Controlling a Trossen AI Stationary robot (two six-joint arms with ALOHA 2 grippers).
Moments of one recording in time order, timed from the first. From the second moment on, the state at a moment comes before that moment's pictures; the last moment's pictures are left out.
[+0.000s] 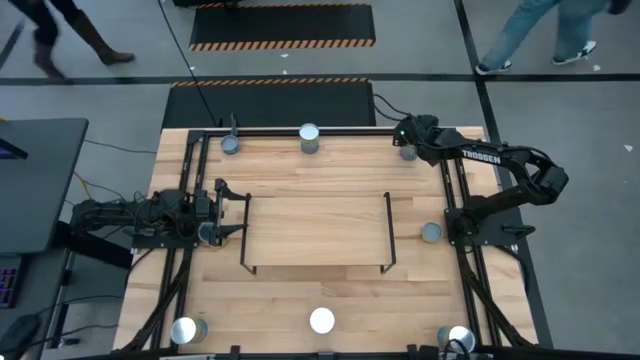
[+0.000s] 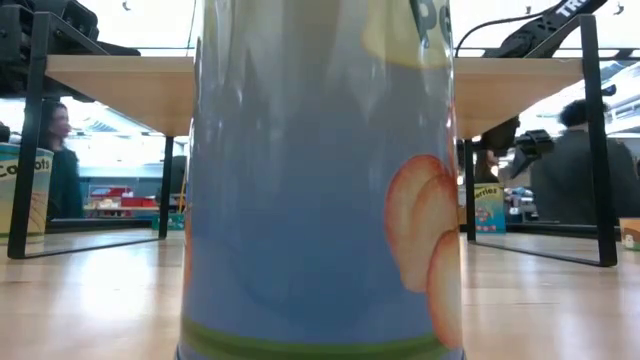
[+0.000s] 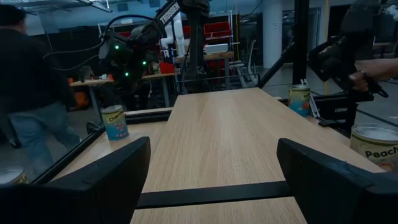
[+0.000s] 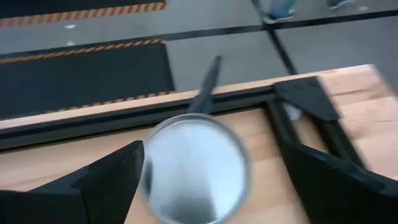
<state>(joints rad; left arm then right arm) -0.02 0.03 0.01 0.11 -0.03 0.09 -0.75 1.32 0.76 -0.48 0.68 0.84</state>
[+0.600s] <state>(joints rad) -0.02 0.03 0.01 0.11 -0.03 0.09 -0.76 1.45 0.75 -0.39 0.70 0.86</state>
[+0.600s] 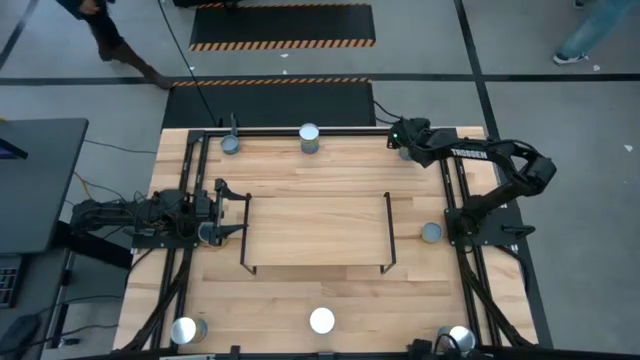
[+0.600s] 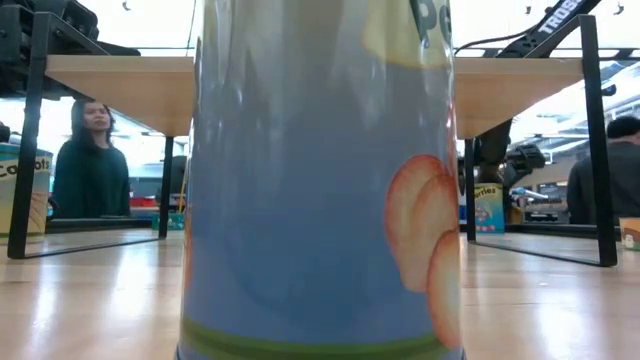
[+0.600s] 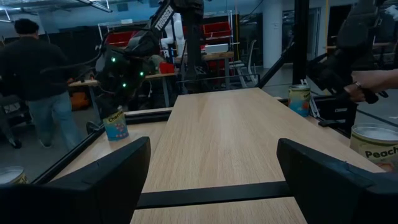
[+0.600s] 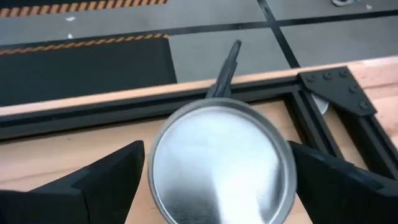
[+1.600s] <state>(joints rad) -0.02 0.03 0.01 0.11 -0.03 0.09 -0.57 1.34 0.84 -0.49 0.76 0.73</state>
